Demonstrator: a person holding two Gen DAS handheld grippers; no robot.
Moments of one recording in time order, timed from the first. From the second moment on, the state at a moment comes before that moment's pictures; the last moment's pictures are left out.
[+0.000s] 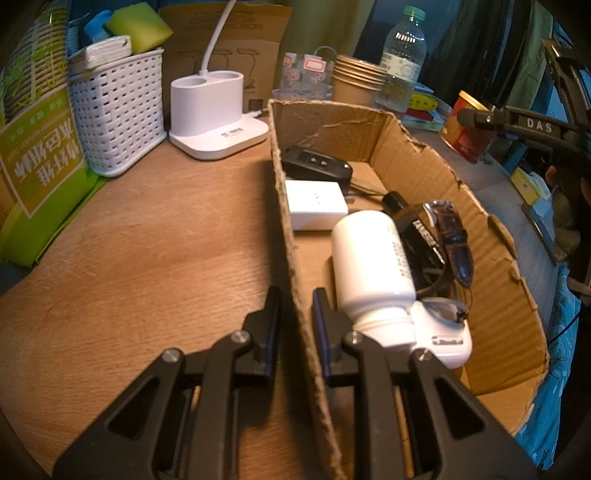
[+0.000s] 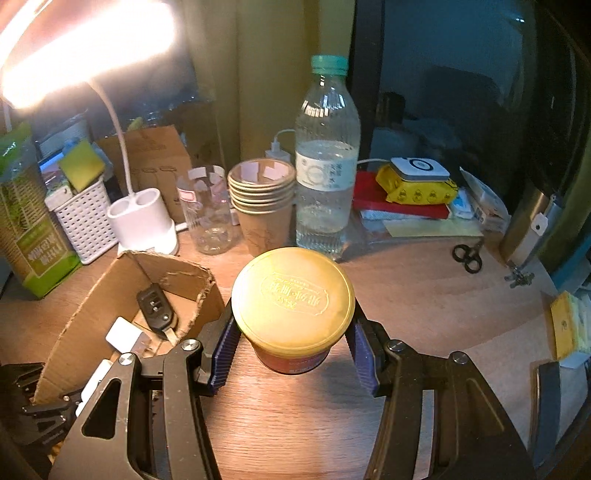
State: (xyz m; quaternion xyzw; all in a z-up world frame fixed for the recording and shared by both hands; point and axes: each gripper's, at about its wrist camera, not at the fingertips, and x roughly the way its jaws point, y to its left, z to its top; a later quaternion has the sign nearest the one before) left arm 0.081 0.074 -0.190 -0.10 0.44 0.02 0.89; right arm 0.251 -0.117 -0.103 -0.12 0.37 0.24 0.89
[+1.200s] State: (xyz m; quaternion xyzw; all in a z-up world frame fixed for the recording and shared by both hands) left arm 0.082 0.075 -0.191 -0.10 0.44 0.02 0.89; right arm 0.178 -0.047 -0.068 -0.15 0.32 0.36 0.87
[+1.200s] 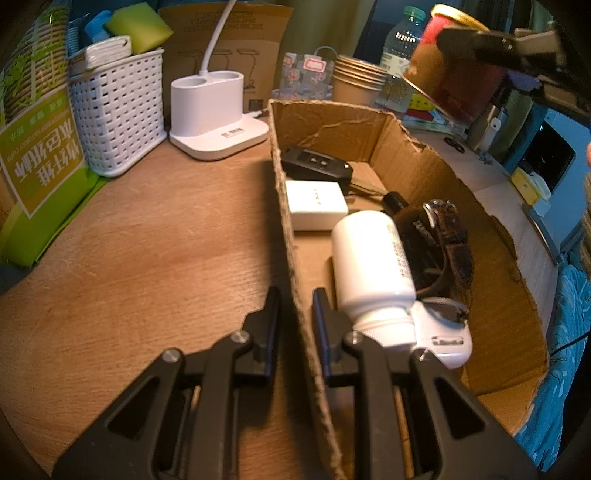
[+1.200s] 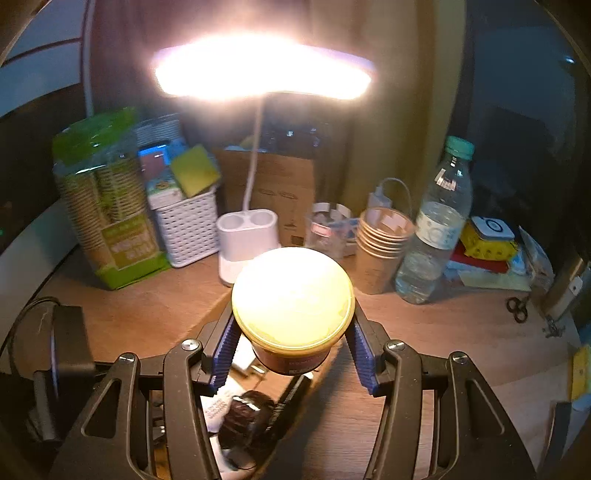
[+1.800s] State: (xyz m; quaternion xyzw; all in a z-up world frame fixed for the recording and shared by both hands) left arm 0.082 0.075 -0.191 -0.10 0.44 0.02 0.89; right arm 0.152 -0.017 -0.101 -0.17 0.36 0.38 0.83
